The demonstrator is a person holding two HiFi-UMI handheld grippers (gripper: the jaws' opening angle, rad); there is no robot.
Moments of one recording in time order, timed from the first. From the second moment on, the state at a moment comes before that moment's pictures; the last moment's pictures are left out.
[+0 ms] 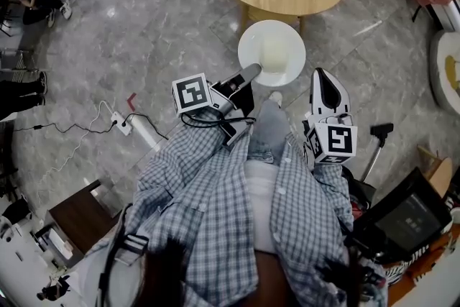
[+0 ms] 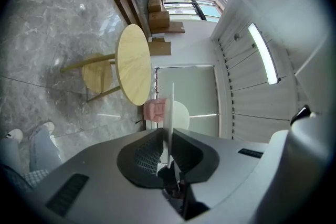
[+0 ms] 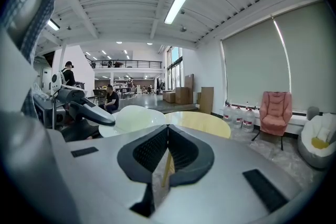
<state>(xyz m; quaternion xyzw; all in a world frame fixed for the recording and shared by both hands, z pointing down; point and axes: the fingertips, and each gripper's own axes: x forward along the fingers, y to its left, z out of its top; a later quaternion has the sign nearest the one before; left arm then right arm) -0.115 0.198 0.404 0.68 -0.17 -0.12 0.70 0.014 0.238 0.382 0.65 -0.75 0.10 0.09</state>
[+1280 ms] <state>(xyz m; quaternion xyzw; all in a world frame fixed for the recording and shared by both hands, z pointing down) -0.068 0.136 0.389 0.67 -0.23 -0.19 0.68 0.076 0.160 0.375 0.60 -0.79 0.09 0.09</state>
